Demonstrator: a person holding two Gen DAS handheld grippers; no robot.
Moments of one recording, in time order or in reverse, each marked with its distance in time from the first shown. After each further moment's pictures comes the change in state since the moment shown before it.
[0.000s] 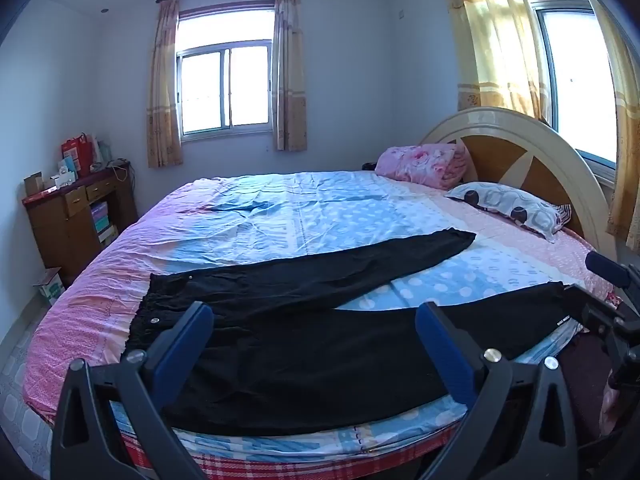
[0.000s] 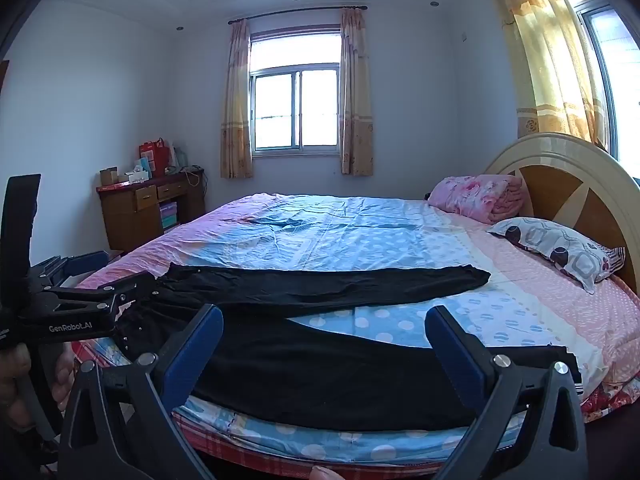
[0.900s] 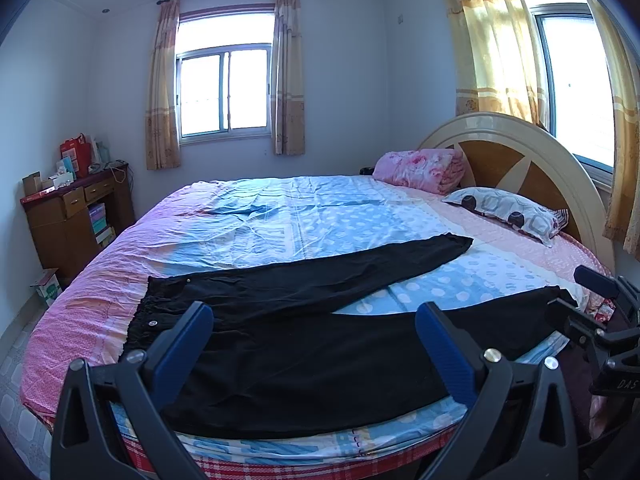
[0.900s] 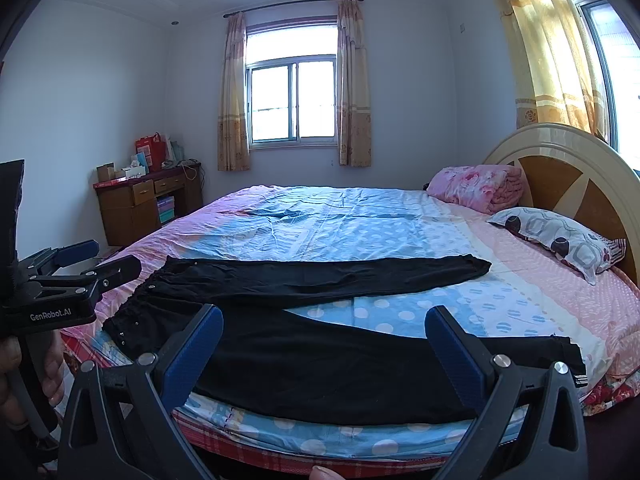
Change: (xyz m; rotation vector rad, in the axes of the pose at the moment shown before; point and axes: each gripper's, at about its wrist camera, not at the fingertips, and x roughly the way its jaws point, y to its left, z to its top) left arm -0.002 0.001 0.003 -0.007 -0.008 -0.006; right arm 0.013 -0.002 -0.010 0.014 0.033 -0.004
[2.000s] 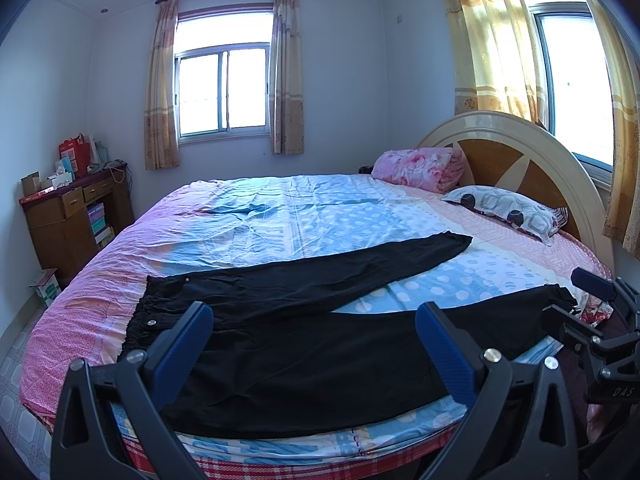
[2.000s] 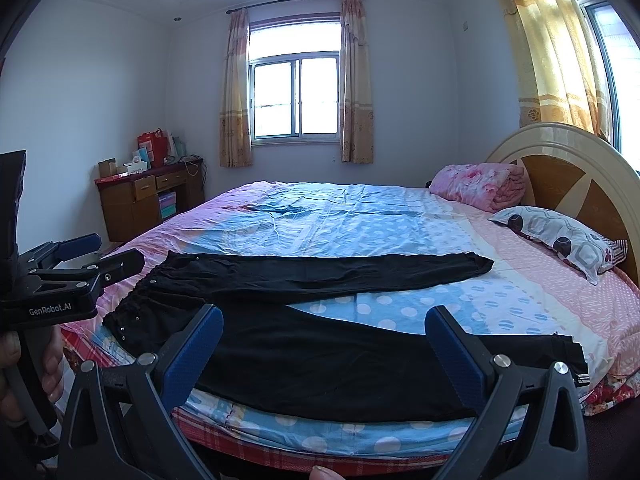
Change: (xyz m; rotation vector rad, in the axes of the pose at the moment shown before) left arm 0.000 -0.001 -0.001 0.000 0.001 -0.002; right arm 0.002 0.001 -0.003 -0.004 0.011 0.003
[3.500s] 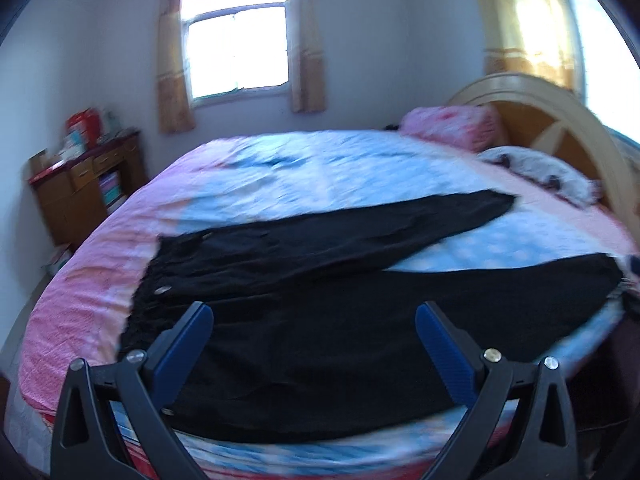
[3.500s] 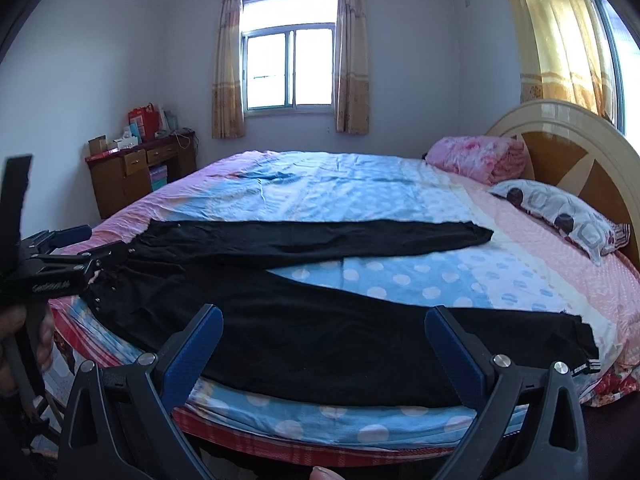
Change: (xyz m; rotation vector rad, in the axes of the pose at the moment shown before) left arm 0.096 0.070 -0.046 -0.020 0.168 0.126; right arm 0.048 -0.024 -0.031 -0.006 0.113 -0.022
